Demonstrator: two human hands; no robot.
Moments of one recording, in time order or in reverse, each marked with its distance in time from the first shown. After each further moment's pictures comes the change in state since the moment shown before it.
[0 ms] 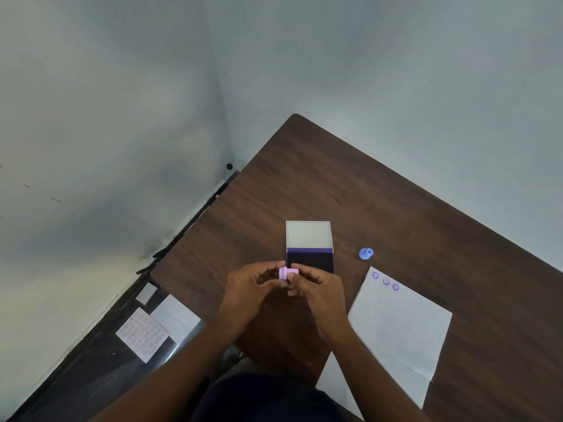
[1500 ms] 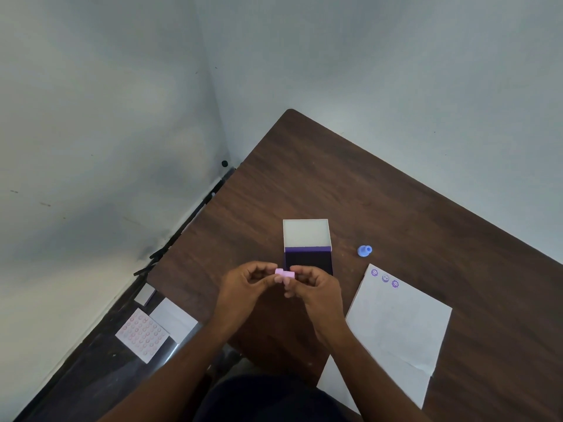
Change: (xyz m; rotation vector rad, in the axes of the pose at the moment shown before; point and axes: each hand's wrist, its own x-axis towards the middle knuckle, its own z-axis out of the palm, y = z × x) left_hand -0.016 0.014 -0.024 -0.222 -0.008 0.183; right_hand 0.001 0.001 0.001 -0.076 0.002 -0.078
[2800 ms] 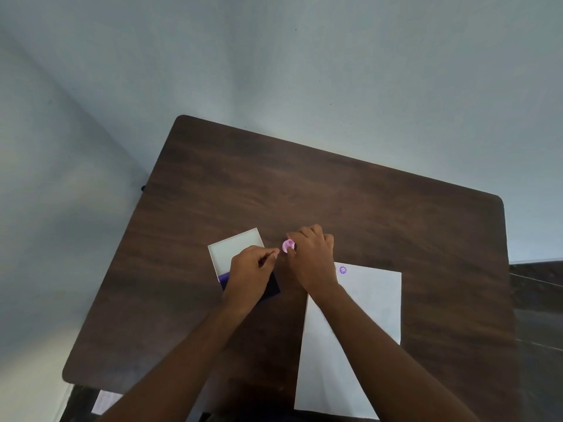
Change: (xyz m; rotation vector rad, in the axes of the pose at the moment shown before) left_hand 0.087 0.061 0.129 0.582 -0.135 0.172; right_hand 0.111 0.006 -0.108 -0.965 0.425 -0.292
